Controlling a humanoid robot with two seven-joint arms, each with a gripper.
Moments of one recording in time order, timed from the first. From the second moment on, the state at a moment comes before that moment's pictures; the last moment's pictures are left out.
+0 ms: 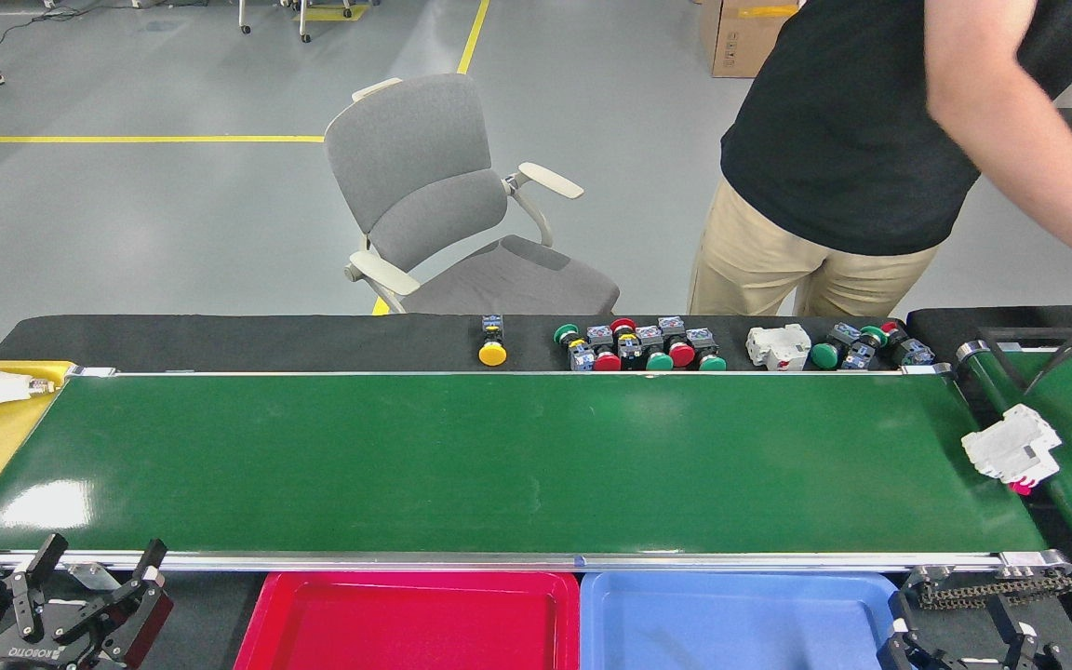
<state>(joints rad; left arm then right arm) 0.21 0.09 0.46 -1.73 -1.37 -0.47 -0.09 0.37 -0.09 -0.25 -1.75 1.26 -0.19 -0.07</state>
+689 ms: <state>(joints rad) 0.20 0.03 0.42 -1.73 -1.38 -0.47 -0.09 0.20 -0.14 -0.25 -1.62 1.26 -0.18 -0.03</state>
